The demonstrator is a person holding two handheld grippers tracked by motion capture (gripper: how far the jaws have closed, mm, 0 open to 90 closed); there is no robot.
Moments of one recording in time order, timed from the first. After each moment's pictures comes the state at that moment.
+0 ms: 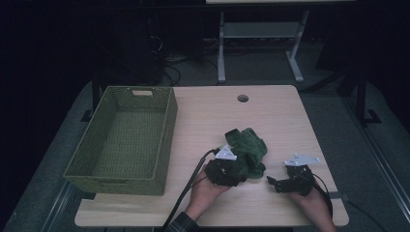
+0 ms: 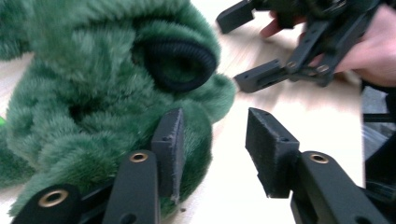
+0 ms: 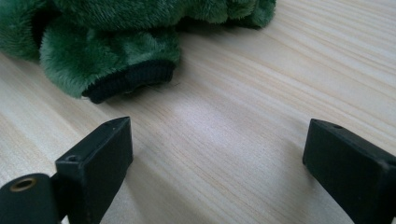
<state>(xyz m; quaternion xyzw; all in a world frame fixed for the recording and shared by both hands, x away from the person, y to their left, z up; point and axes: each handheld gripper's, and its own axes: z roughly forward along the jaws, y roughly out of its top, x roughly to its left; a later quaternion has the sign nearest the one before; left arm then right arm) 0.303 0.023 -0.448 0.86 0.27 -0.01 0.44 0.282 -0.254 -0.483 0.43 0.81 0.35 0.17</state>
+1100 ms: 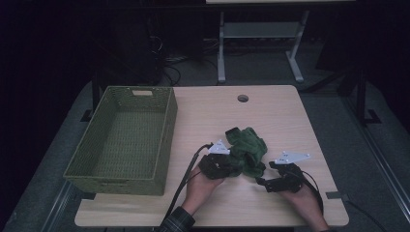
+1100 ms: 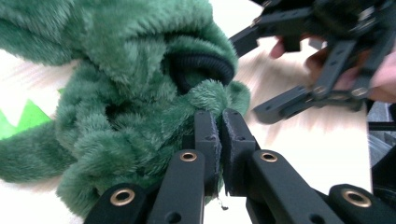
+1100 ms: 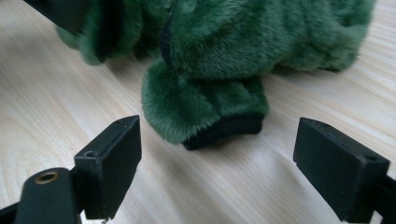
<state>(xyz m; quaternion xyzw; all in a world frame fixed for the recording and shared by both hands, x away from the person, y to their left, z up) 0.313 0.041 -0.435 0.85 0.27 -0.01 0.46 0.286 -0.224 -0.472 0.39 0.82 0.40 0.10</state>
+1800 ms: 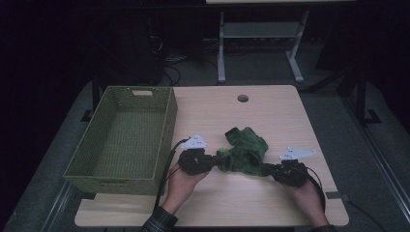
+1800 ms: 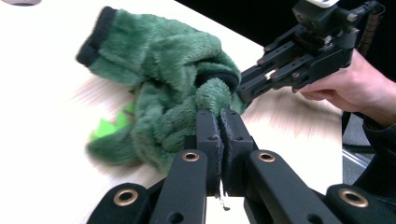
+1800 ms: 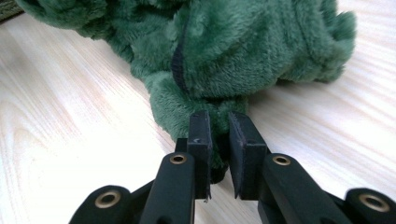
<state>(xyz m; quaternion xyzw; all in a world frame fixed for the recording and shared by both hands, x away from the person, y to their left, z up) 0.310 0.097 -0.408 0.81 0.28 0.01 0.51 0.291 -0.235 -0.459 0.39 0.82 0.41 0.10</state>
